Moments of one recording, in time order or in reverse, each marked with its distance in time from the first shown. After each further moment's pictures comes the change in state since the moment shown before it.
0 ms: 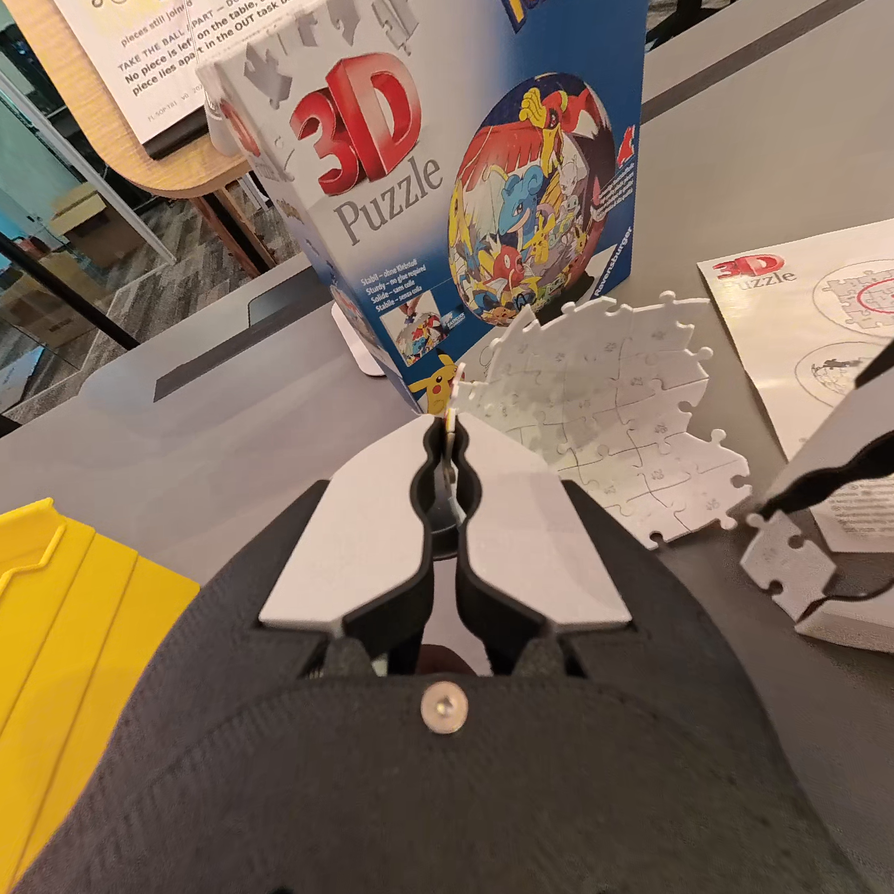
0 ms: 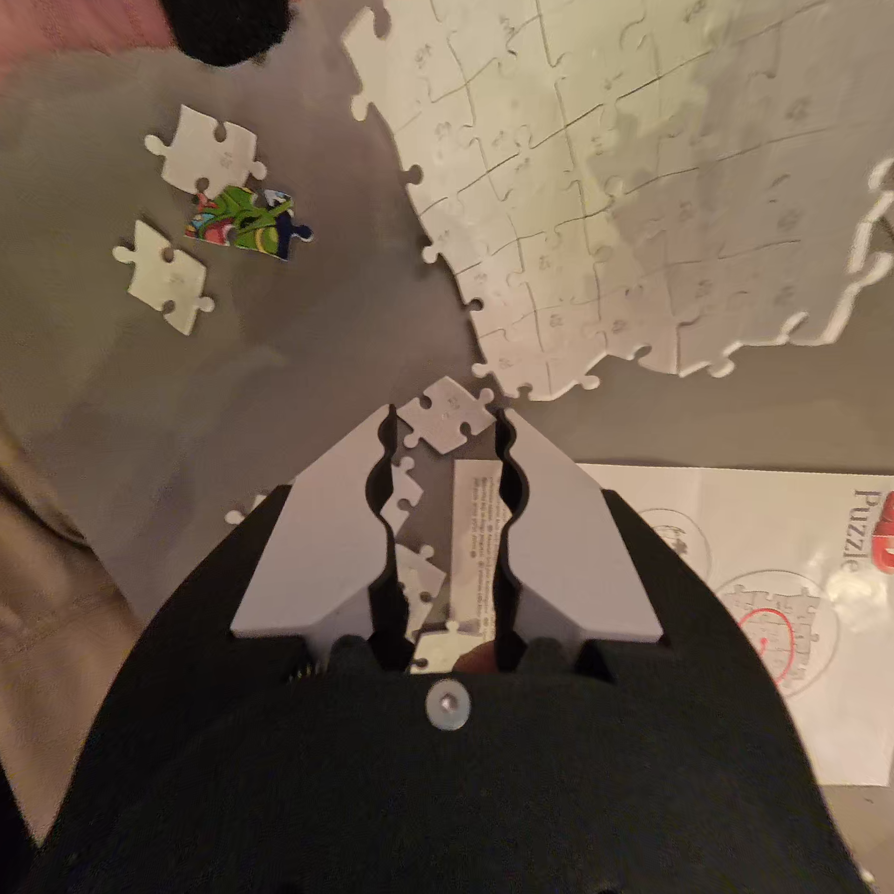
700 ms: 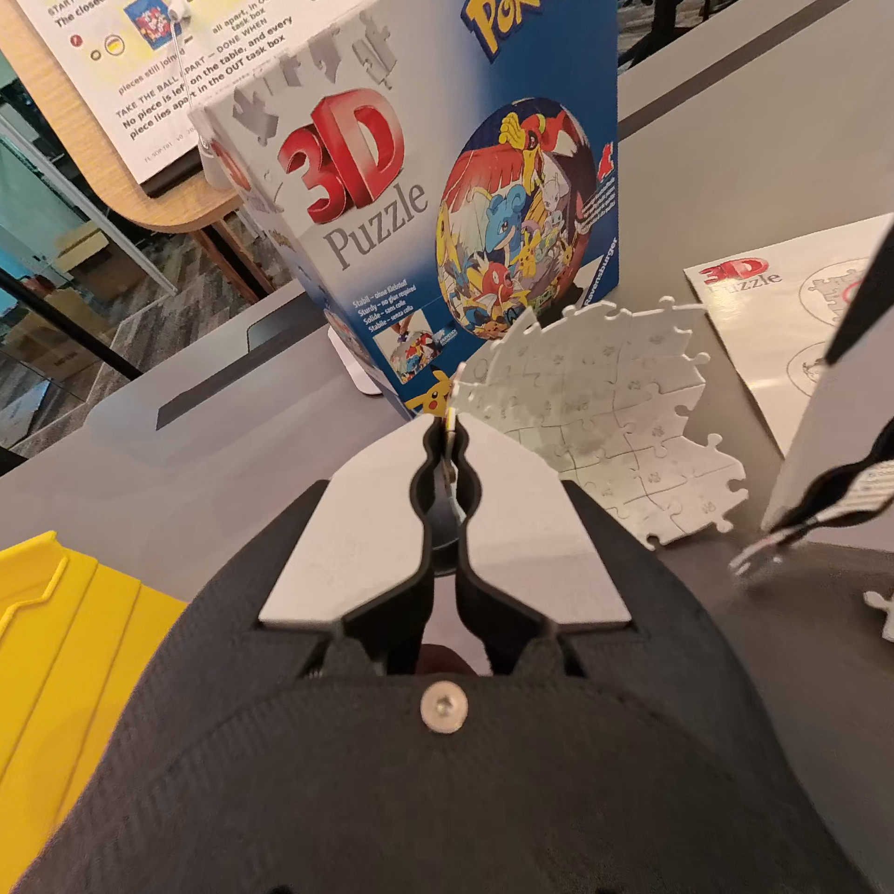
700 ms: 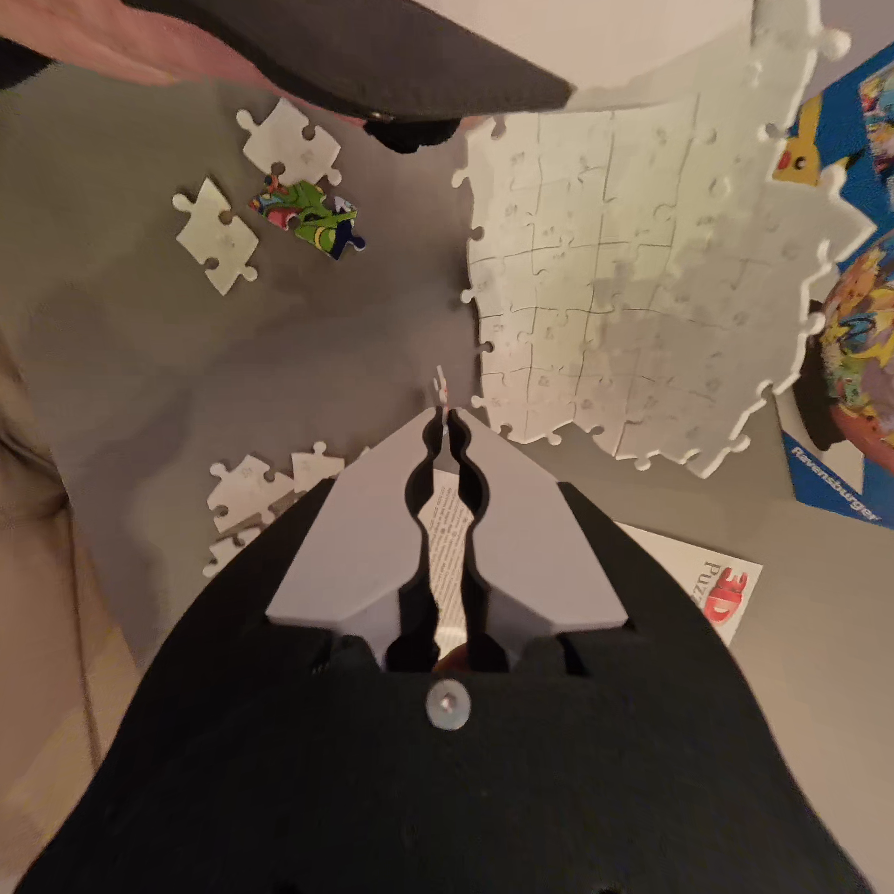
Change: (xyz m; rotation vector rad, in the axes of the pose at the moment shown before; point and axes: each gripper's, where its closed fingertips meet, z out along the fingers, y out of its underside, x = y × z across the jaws) left arm 0.003 -0.006 0.002 0.039 0.019 0.044; right arm 0.000 -0.019 -0.020 -0.021 0.003 -0.322
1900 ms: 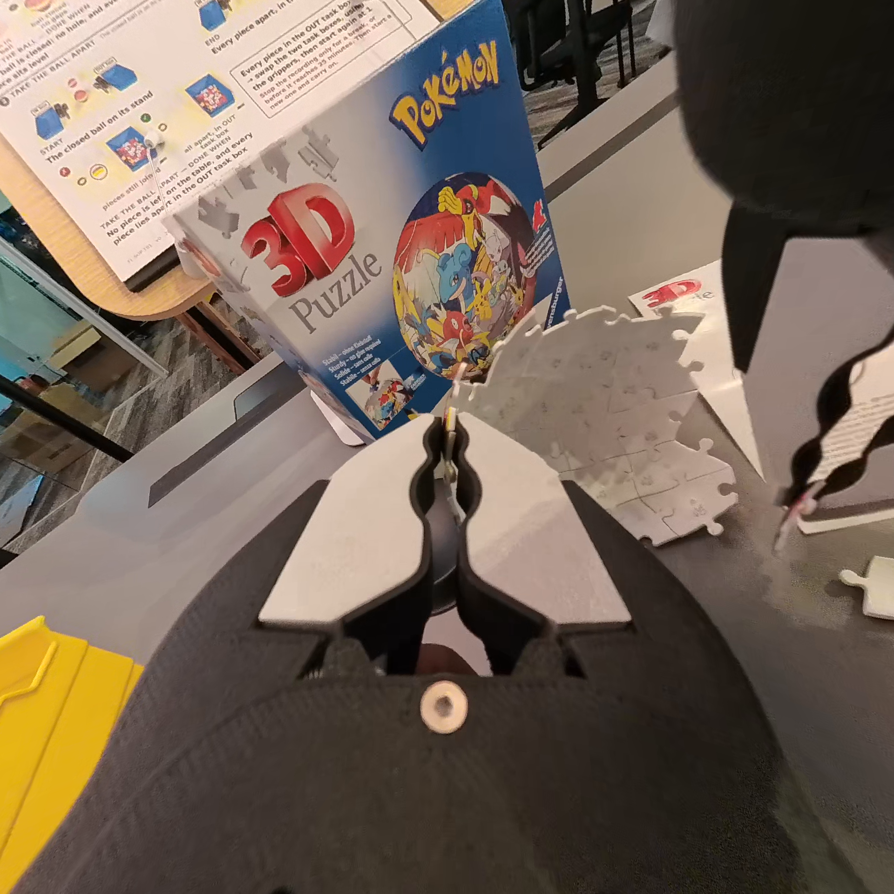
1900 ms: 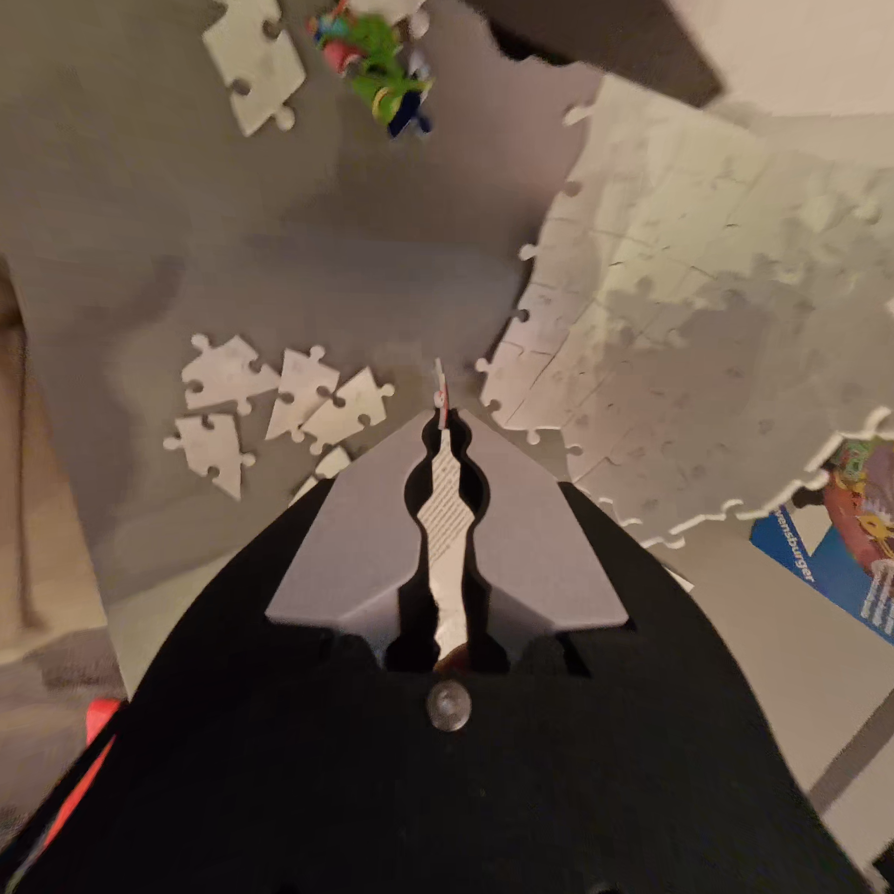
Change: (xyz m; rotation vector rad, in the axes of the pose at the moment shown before) left arm 0.014 -0.015 -0.002 0.119 0.074 0.098; right arm -0.002 0.023 -0.003 -0.183 -0.118 -0.292
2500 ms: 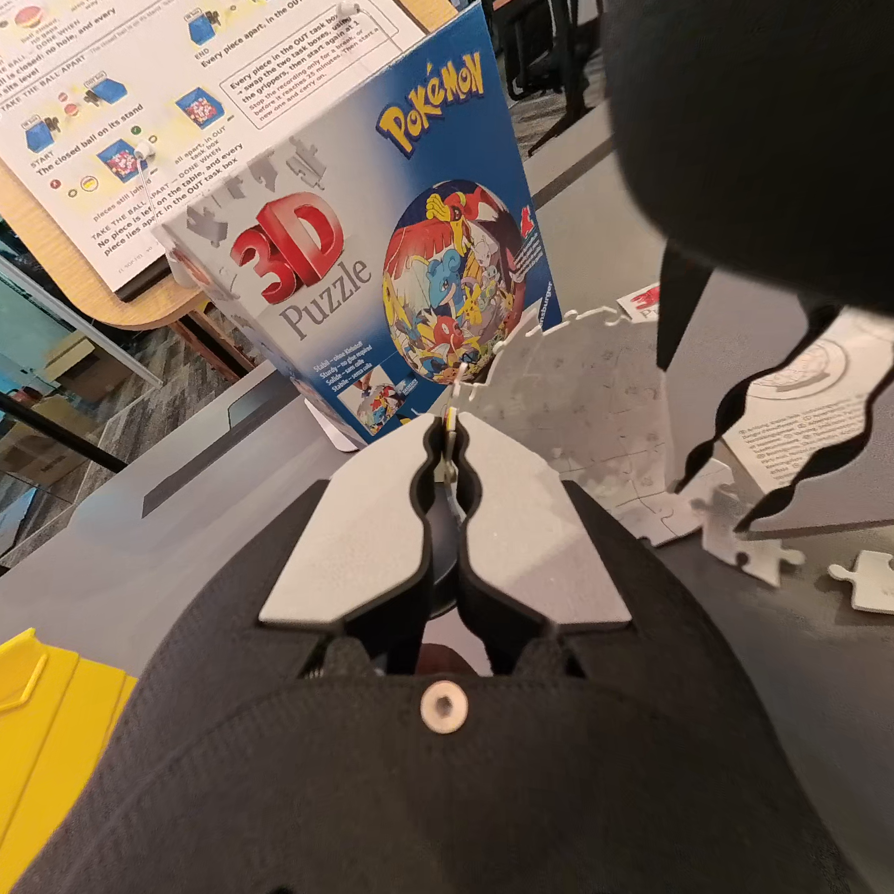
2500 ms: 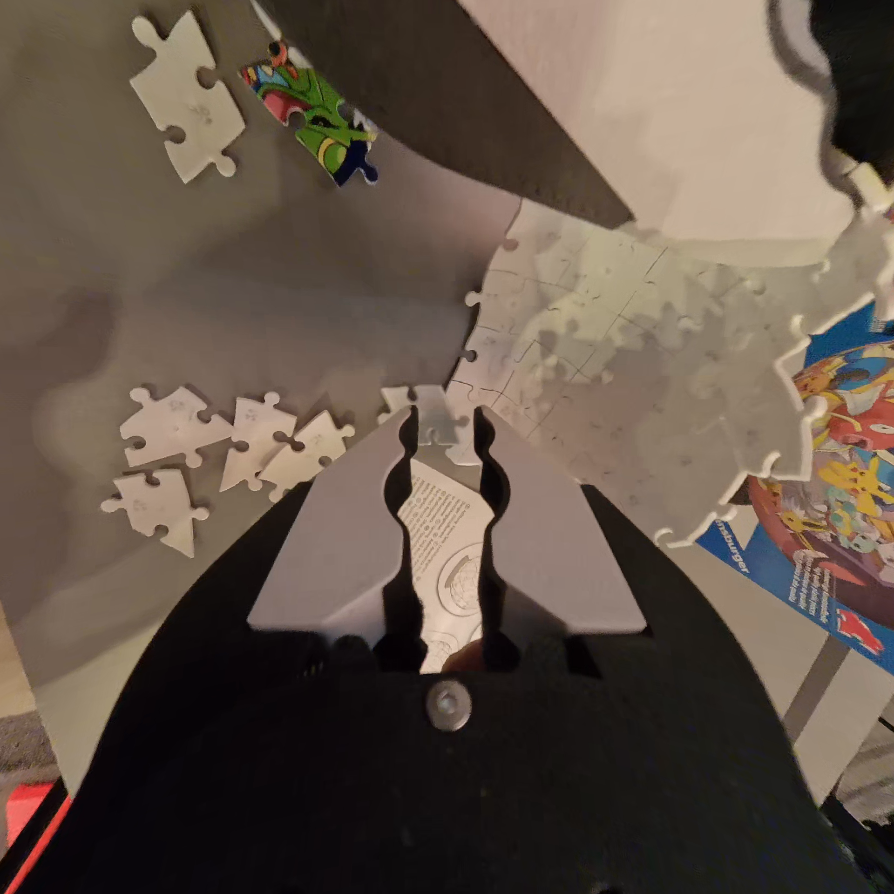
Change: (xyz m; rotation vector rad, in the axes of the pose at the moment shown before) left arm 0.004 -0.001 -0.001 0.015 0.016 0.010; right arm 0.018 -0.014 0.005 0.037 0.155 0.008
